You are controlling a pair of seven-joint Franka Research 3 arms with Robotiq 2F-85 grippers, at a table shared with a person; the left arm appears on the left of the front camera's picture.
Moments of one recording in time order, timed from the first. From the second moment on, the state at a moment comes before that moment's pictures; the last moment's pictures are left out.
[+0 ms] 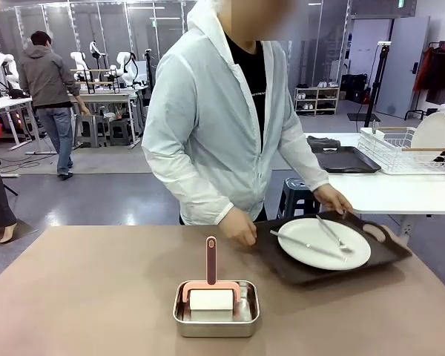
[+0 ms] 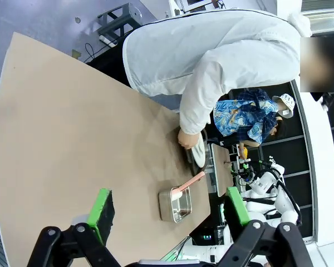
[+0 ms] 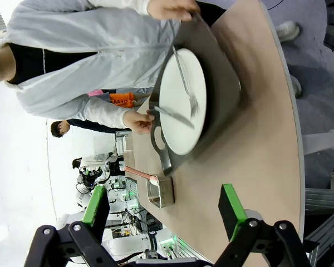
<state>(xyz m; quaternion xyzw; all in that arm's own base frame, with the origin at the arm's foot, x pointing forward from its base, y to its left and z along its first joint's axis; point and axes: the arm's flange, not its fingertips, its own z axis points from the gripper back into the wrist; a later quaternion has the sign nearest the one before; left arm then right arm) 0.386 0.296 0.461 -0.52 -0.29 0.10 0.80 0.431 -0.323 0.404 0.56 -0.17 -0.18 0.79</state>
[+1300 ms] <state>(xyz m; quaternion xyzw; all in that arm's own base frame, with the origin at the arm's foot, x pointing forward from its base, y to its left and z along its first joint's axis) 0.385 0.297 0.461 -0.52 -0.29 0.10 0.80 0.507 0.063 0.532 0.32 -0.06 0.25 0.91</state>
